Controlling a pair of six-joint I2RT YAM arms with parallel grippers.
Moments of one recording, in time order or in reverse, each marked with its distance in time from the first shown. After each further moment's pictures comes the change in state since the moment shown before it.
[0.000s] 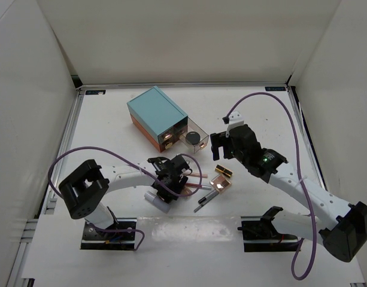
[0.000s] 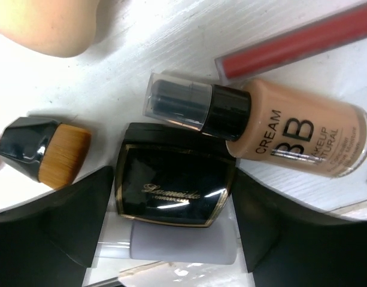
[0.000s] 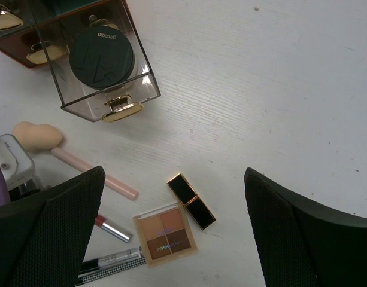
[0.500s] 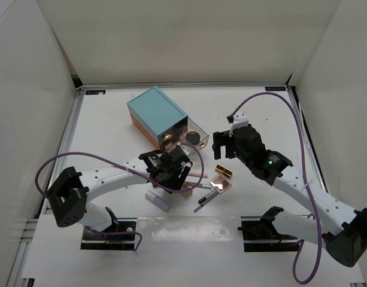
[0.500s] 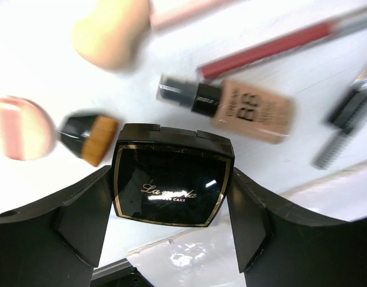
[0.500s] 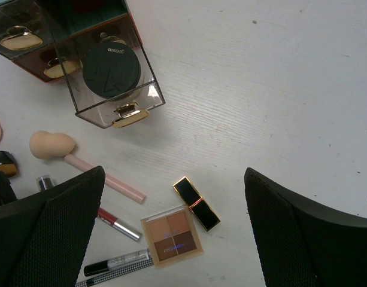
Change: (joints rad) left arm -0.020 -0.105 0.109 -0.110 -0.066 -0.002; right arm -0.001 -0.050 0.000 -0.001 0.000 0.026
